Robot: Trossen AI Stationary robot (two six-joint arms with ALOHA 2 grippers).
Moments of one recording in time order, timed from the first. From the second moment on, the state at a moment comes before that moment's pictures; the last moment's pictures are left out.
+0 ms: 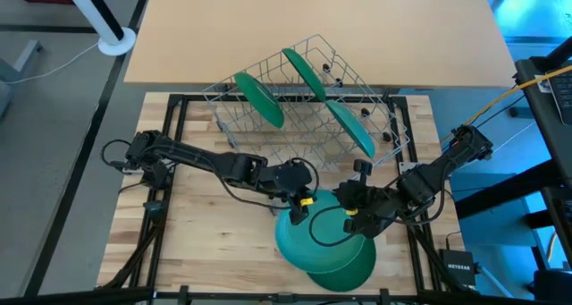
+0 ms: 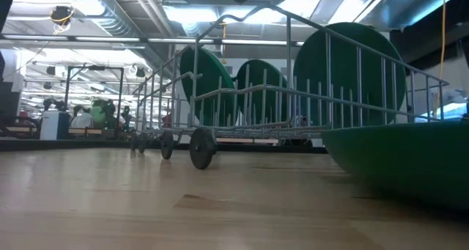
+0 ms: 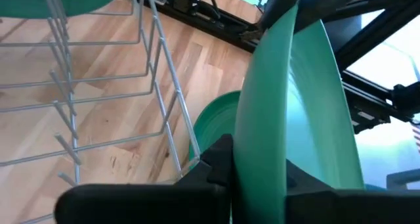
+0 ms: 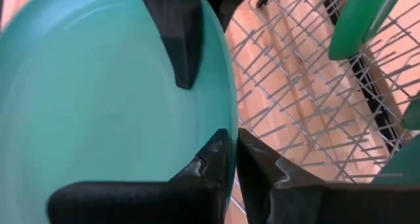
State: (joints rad) left arm -0.21 1.85 1.69 -0.45 -0.16 -0.53; right arm 0.62 1.49 1.56 -1.19 0.61 0.57
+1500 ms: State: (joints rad) left arm -0.21 1.84 1.69 -0.48 -0.29 -0.33; right arm 0.62 1.49 2.14 -1.30 0.47 0.30
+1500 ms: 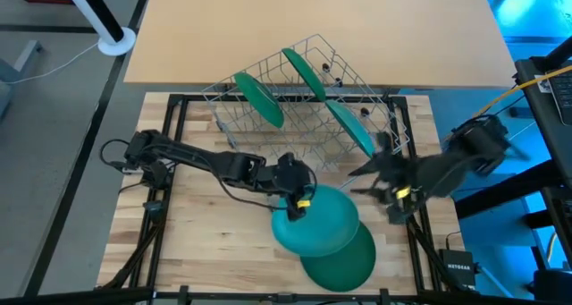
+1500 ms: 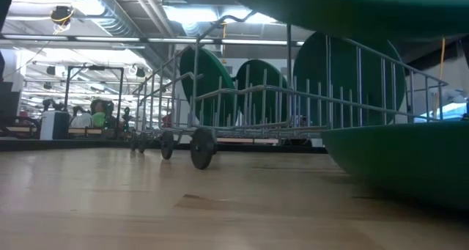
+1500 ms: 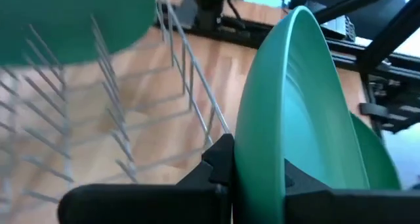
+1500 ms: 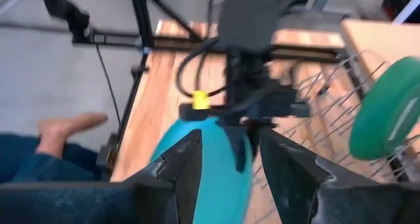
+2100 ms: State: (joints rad) left arm -0.18 1.60 1.69 -0.12 -0.60 0.52; right arm 0.62 1.36 2.33 -1.36 0.69 0.14
